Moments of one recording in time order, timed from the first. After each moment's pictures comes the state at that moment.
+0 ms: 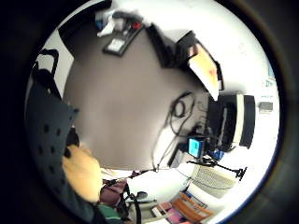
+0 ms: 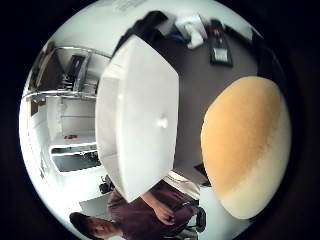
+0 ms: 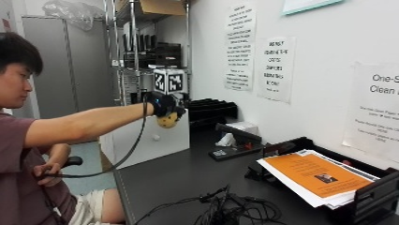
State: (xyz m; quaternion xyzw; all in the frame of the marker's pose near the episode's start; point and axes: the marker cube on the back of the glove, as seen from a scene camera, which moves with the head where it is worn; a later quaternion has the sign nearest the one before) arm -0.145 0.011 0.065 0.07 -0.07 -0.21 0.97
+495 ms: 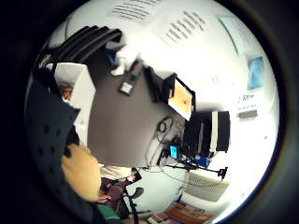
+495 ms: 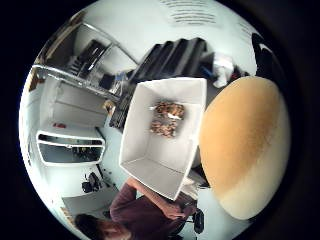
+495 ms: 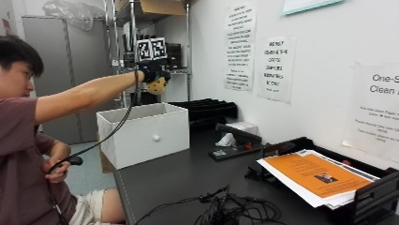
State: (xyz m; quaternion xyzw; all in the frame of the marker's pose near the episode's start) arm -0.267 0.051 -0.067 0.14 -0.02 -0.27 0.95
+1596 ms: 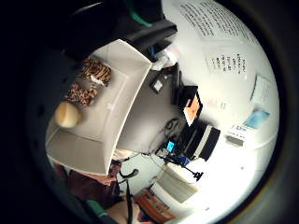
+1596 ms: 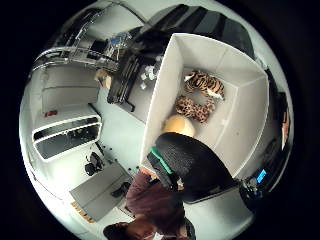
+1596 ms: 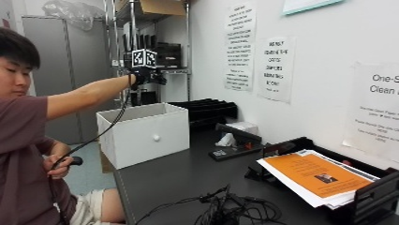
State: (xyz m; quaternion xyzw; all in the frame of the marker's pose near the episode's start) arm -0.395 0.091 -0.031 0.00 0.04 -0.33 0.94
